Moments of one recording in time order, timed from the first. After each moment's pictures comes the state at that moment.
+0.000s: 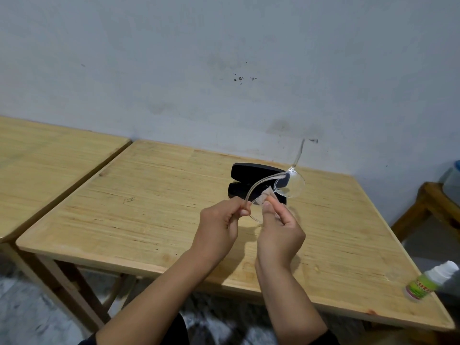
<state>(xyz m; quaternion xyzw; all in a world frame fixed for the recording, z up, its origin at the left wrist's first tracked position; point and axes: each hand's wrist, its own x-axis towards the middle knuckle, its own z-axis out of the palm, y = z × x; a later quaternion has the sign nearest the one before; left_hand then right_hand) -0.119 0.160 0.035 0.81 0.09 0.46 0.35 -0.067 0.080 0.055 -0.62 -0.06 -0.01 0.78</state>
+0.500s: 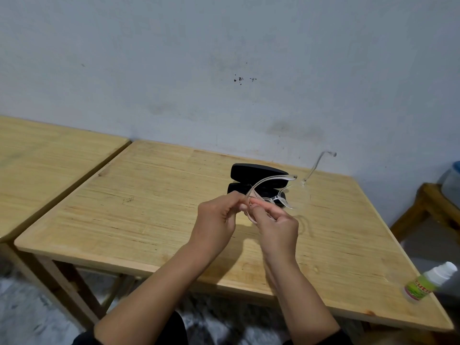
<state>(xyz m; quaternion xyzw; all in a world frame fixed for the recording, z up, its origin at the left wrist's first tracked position) -0.118 0.166 0.047 0.81 0.08 0.47 0.33 -0.058 0.071 0.061 -0.66 -0.16 0.12 0.72</state>
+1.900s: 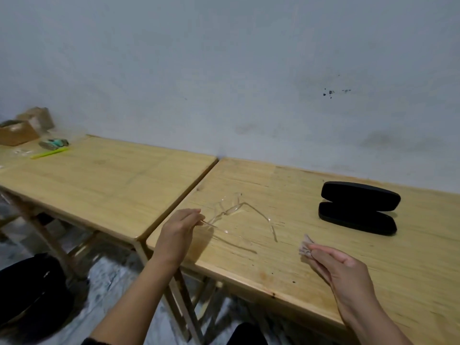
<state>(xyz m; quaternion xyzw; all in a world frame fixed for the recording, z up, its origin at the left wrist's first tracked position) -0.301 0.331 0.011 0.89 0.31 0.34 0.02 -0.089 0.102 0.025 -0.63 -0.12 0.33 0.69</state>
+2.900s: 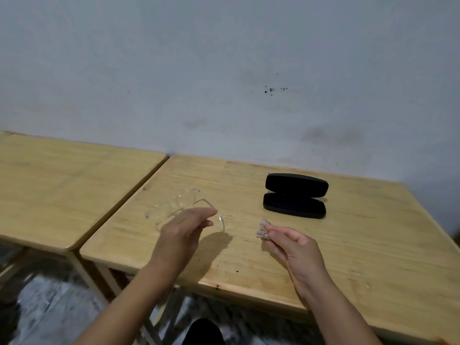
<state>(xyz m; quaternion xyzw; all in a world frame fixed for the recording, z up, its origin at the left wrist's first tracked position) -0.220 0.248 0.035 0.89 0.14 0.42 0.13 -0.072 0.080 0.044 -0.62 -0.12 0.33 0.70</state>
